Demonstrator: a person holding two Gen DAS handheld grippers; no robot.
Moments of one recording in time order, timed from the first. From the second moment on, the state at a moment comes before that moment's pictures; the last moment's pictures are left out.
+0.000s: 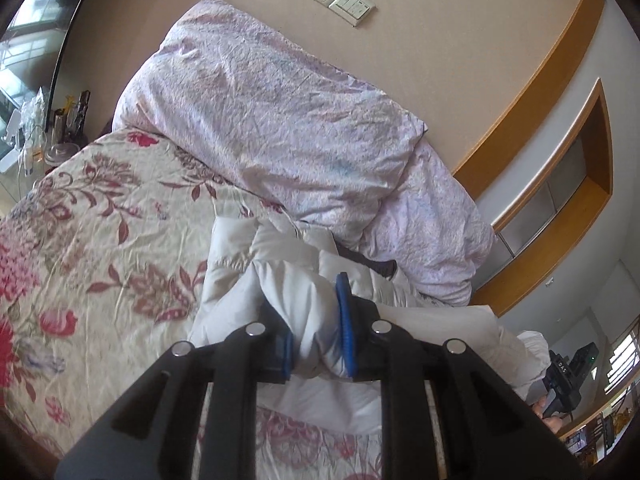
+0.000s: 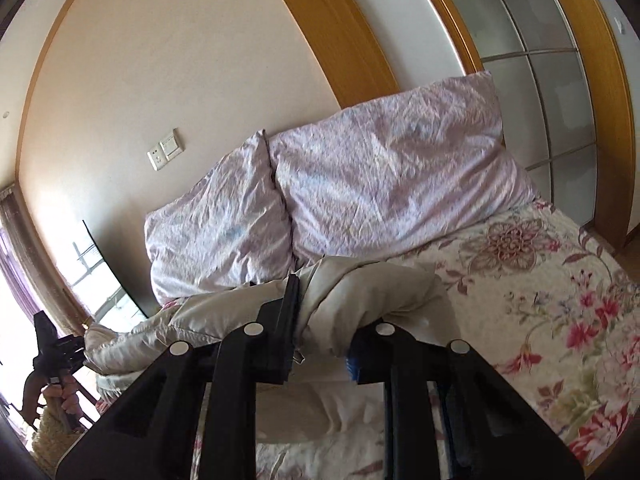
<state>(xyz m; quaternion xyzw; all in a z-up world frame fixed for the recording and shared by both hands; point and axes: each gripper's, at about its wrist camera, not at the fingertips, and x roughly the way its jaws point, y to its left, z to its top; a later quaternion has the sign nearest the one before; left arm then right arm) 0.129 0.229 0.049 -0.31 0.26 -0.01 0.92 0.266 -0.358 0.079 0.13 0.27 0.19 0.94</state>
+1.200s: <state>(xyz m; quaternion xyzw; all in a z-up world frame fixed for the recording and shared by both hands) 0.314 0.223 0.030 -0.20 0.23 0.10 0.95 0.431 -0.237 0.031 -0.01 0.28 0.14 0.95</state>
